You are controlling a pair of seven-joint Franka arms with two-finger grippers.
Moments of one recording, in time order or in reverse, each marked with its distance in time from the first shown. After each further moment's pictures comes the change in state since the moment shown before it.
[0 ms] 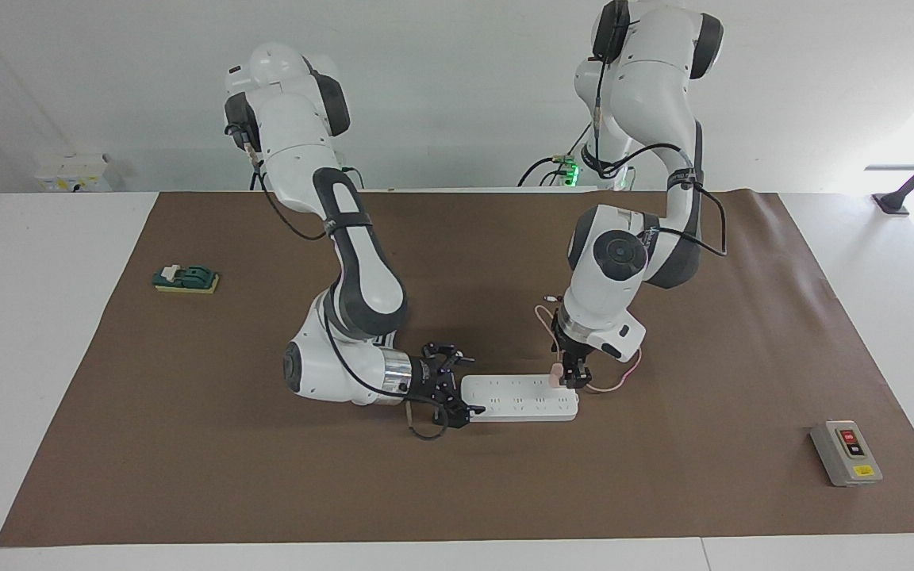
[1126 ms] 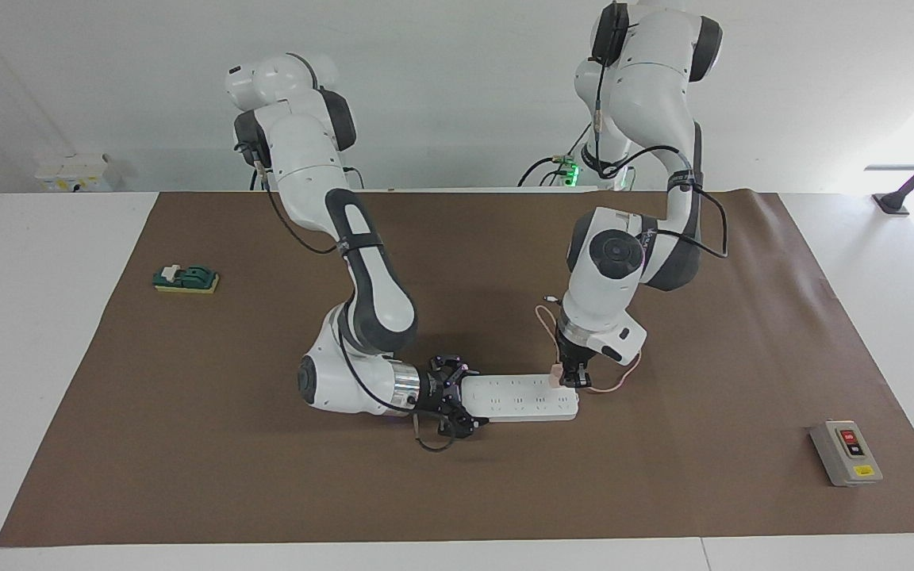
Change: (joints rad) left arm -0.001 0.001 -0.003 0.001 0.014 -0.002 0.008; right arm 0.013 0.039 0.003 0.018 0.000 0.043 0.001
